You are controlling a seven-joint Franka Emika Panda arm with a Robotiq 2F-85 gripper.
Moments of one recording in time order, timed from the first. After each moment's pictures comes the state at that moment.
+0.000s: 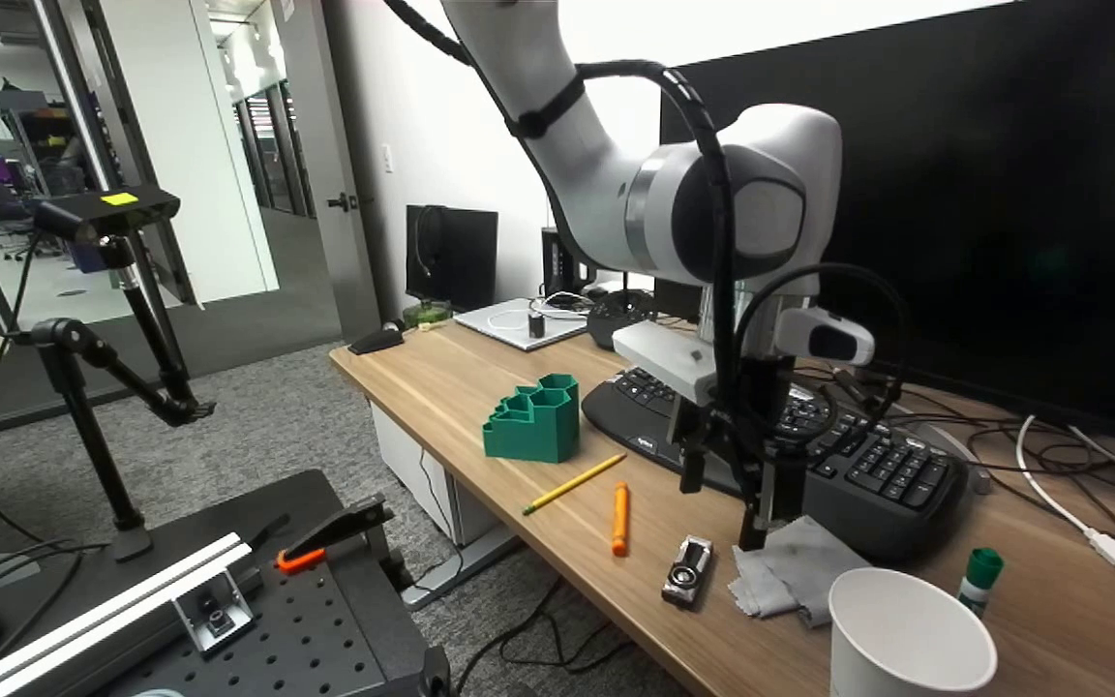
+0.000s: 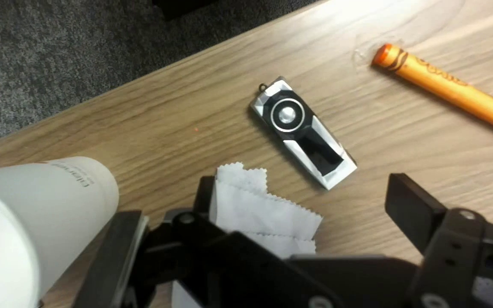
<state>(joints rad) -0.06 0.70 -0.06 -1.80 -0.04 2.33 0.22</state>
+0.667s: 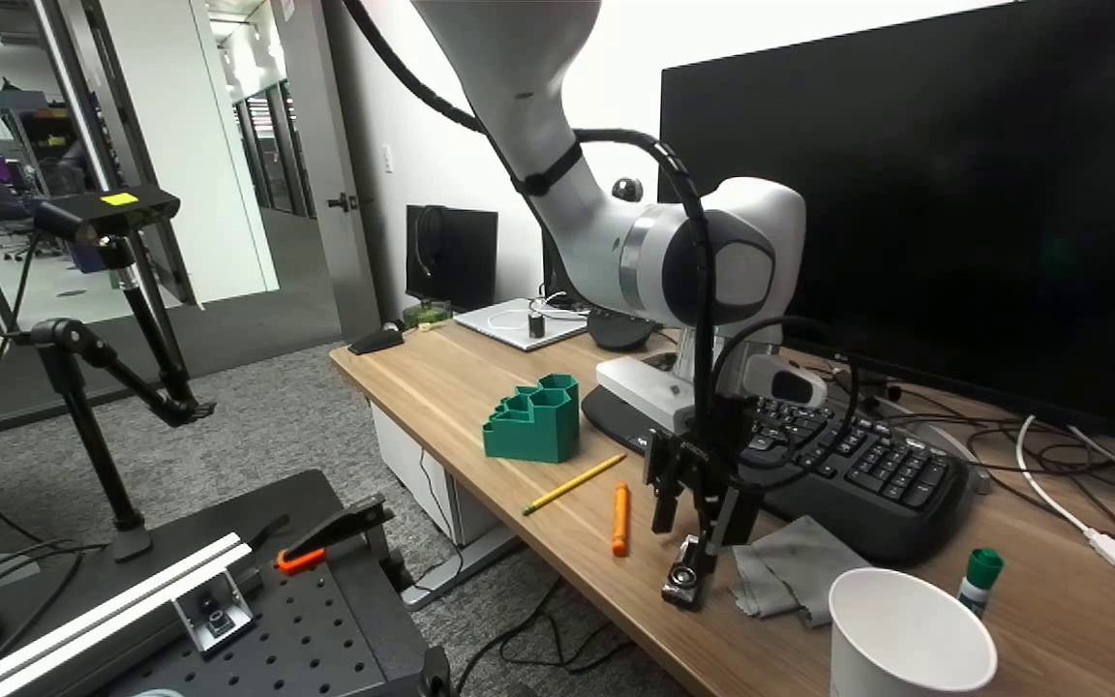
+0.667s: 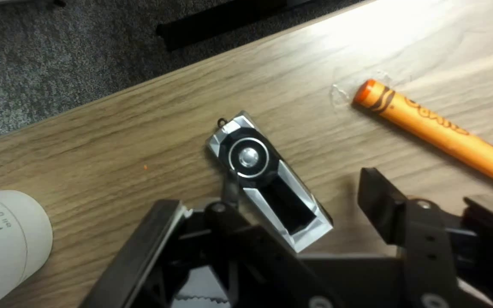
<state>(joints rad) -0.01 0.83 -0.06 -1.69 -0.04 2.24 0.22</state>
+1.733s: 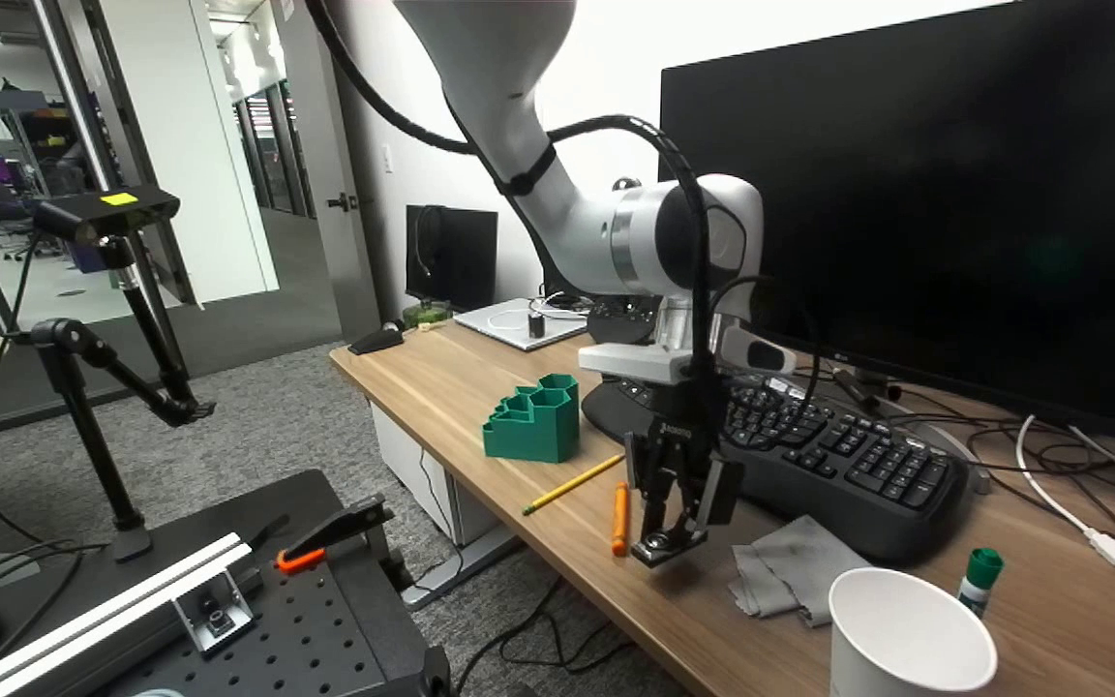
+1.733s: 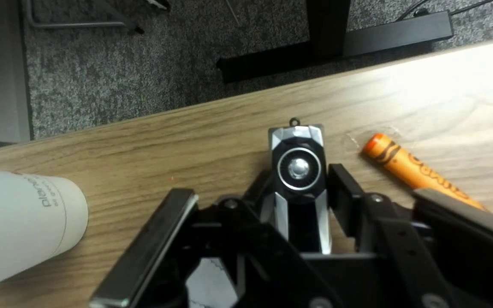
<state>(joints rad) 0.09 0.84 -0.11 -1.60 -0.16 2.02 0.22</state>
